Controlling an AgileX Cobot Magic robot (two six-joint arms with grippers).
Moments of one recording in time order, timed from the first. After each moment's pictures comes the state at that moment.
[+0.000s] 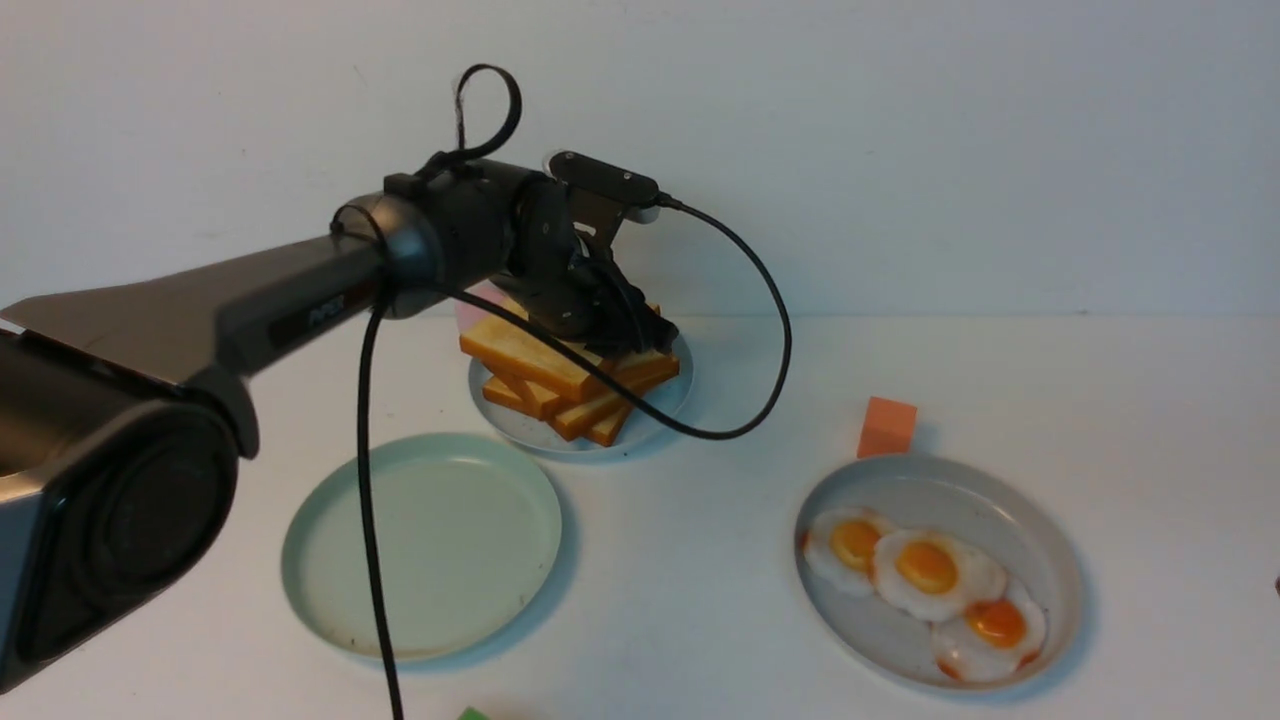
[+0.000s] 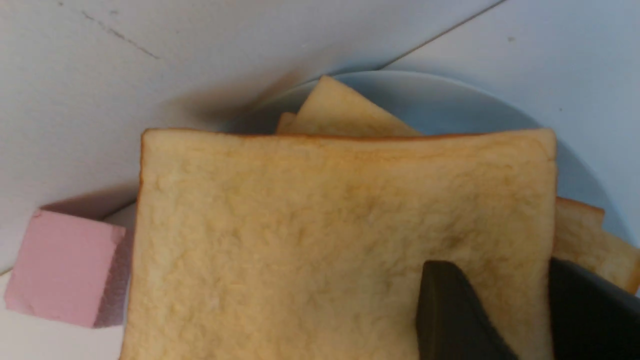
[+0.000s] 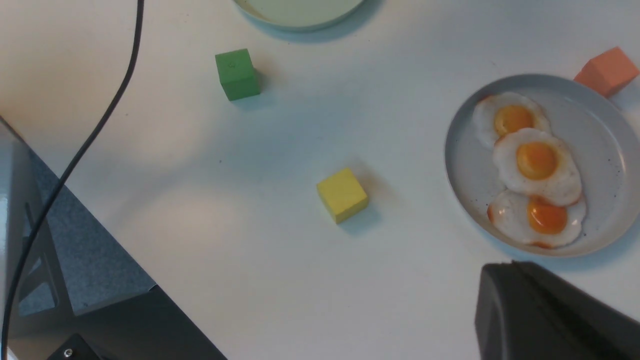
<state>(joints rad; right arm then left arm) 0.59 0.79 -1.10 0.17 1.20 -0.19 -0.41 2.27 -1.91 -0.01 0.56 0.11</state>
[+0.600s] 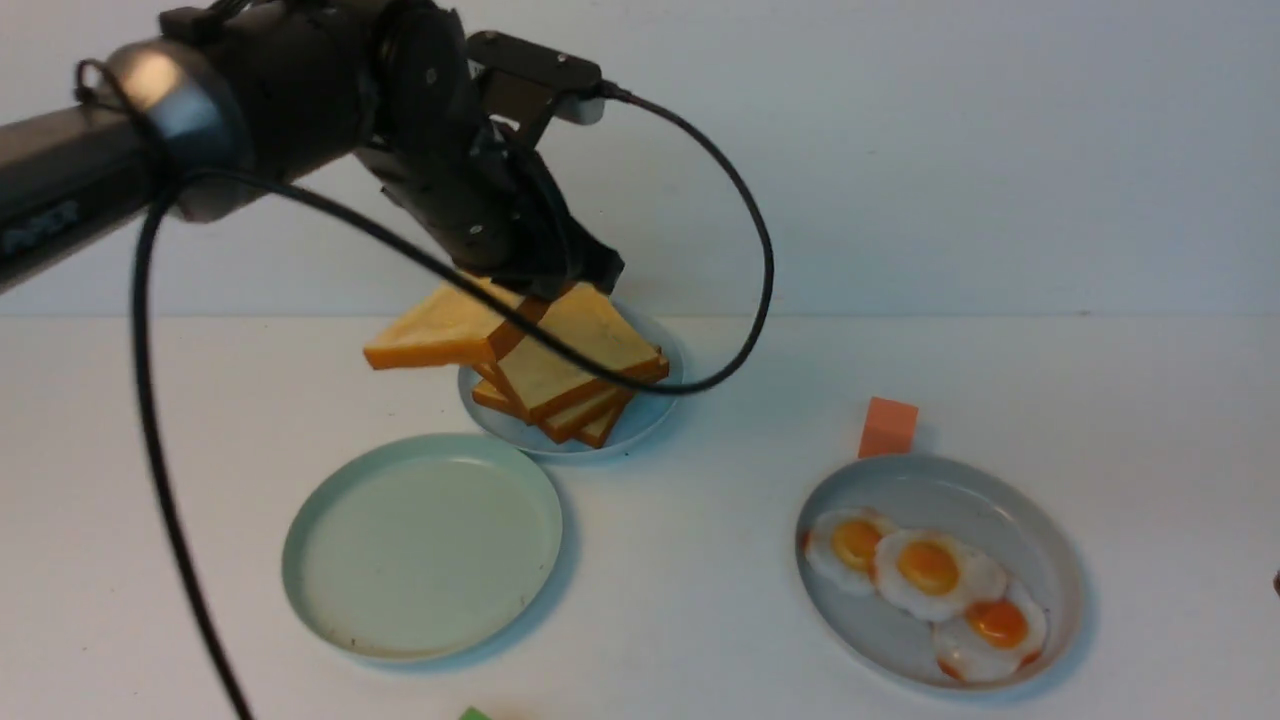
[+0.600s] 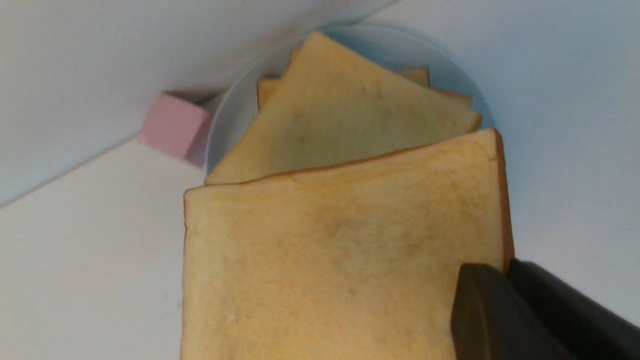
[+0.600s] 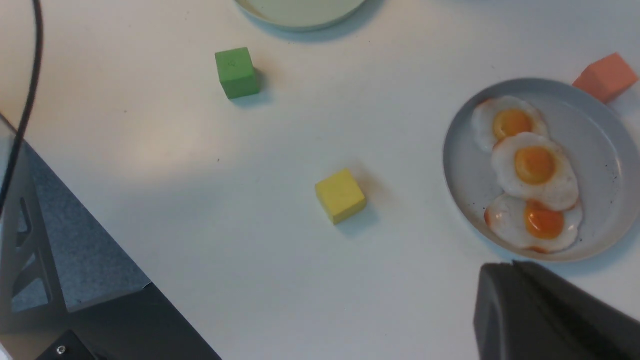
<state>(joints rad) 0.59 0.79 -1.10 0.17 1.19 -0.21 -0.43 1.84 -1.63 0.02 0.76 0.09</state>
